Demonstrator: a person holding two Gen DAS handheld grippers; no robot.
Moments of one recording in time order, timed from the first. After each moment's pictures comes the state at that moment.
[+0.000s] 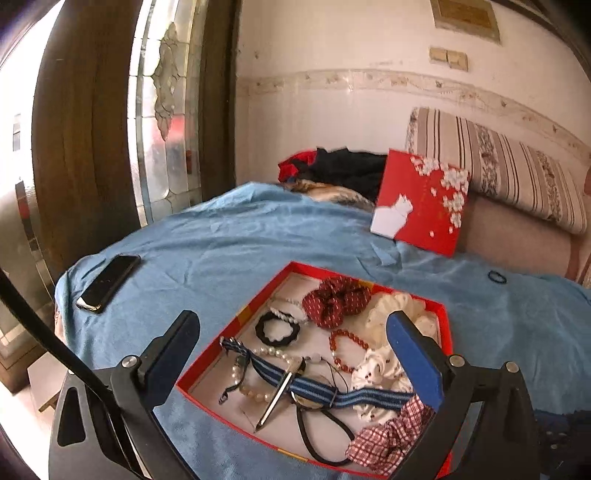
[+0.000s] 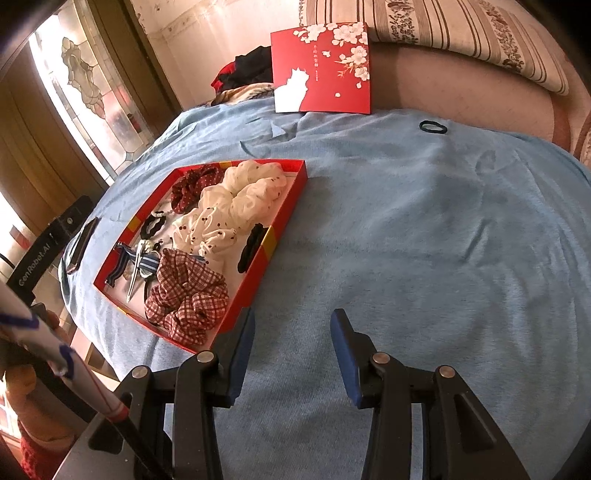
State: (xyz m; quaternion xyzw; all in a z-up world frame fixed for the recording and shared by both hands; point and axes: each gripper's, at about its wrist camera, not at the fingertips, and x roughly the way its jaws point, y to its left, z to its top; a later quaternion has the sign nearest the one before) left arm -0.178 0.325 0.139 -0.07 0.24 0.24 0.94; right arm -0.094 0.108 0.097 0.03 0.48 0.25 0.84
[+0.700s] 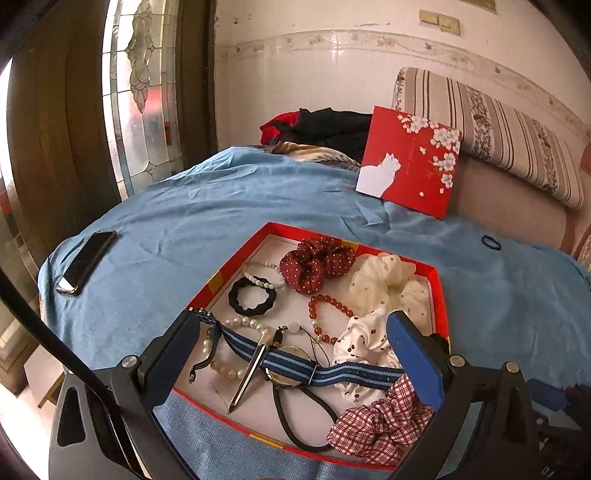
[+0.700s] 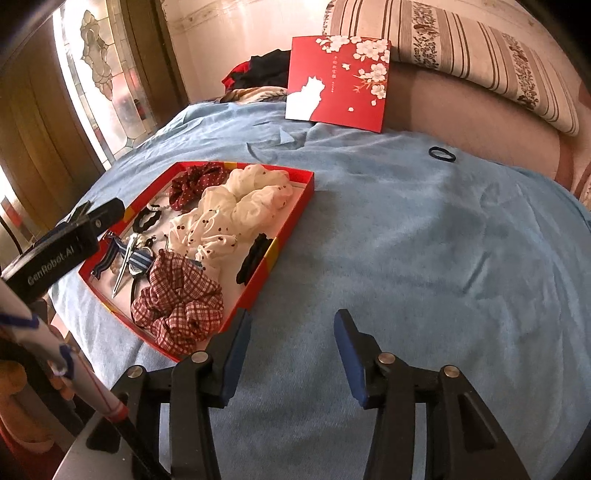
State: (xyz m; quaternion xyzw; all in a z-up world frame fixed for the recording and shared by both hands) left arm -0.154 0.316 0.119 -0.07 0.31 0.21 0.92; right arm -0.089 0.129 0.097 -0.03 0.45 0.24 0.86
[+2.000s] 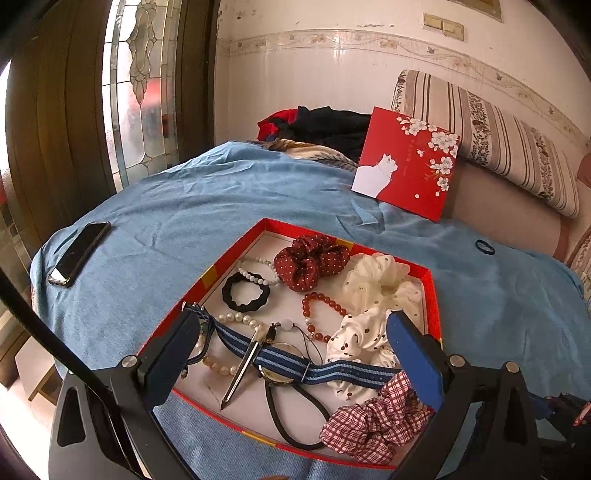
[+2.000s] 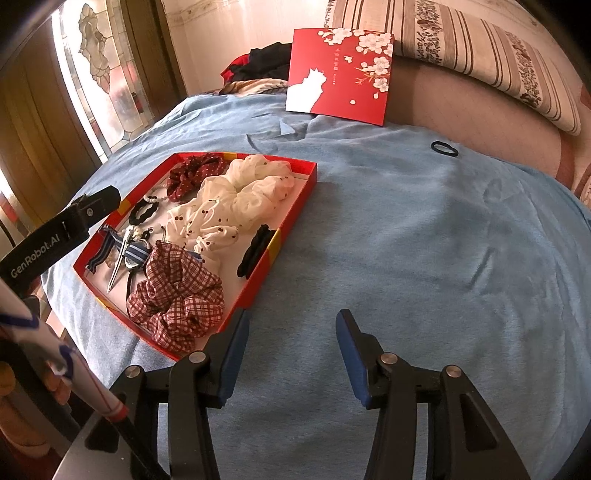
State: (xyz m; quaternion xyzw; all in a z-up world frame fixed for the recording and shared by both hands) left arm -0.157 0.322 0.118 -0.10 0.30 0.20 0.93; right arm -0.091 0.137 0.091 -0.04 0.46 0.24 0.85
